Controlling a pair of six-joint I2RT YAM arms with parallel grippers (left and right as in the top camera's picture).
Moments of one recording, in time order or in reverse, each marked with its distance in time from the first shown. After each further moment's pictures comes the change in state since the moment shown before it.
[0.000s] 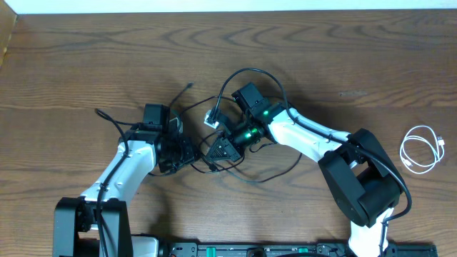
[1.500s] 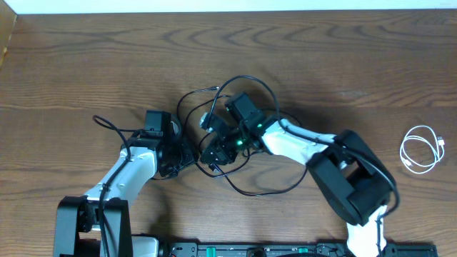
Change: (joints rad) left arm 0.000 -0.001 -0.080 0.112 -0.075 -0.095; right arm 0.055 0.043 -0.084 0.273 0.204 0.085
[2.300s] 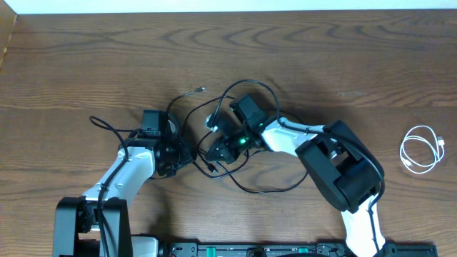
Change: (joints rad) left arm 0.023 0.000 0.000 0.011 -0.005 -0.004; right arm -0.046 0.098 0.000 0.069 -0.098 0.074
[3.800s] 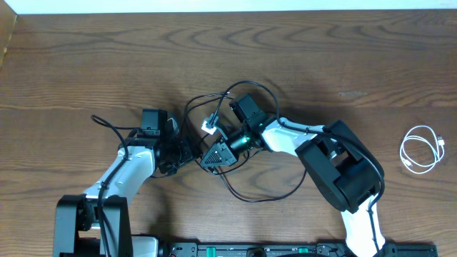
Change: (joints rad) left arm 0.003 0.011 0.002 0.028 0.057 0.035; right arm 0.003 0.001 0.000 0.025 -0.256 0.027
